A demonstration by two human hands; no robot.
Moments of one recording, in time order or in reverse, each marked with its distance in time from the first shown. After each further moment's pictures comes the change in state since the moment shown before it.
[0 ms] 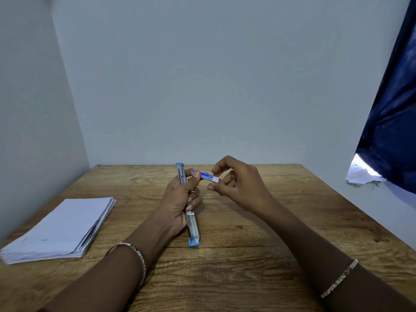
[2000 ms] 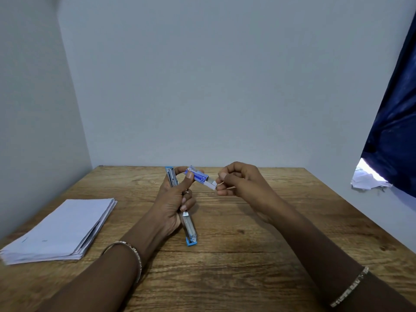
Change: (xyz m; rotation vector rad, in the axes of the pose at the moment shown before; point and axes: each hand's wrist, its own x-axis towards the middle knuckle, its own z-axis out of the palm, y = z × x) left_hand 0.009 0.005 -0.014 -0.019 0.026 0.060; right_hand 0.008 0.005 -0.001 0.578 -0.043 0.419
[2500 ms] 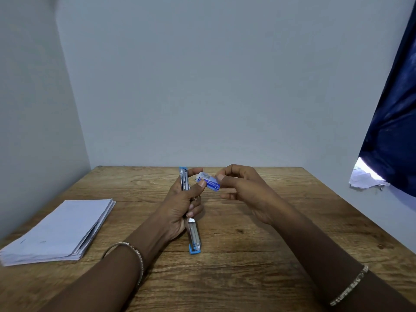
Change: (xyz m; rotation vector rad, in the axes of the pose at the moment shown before) left_hand -0.010 -0.008 0.008 0.128 -0.139 -0.057; right_hand -0.005 -0.003 0.004 -0.012 -0.001 0.083
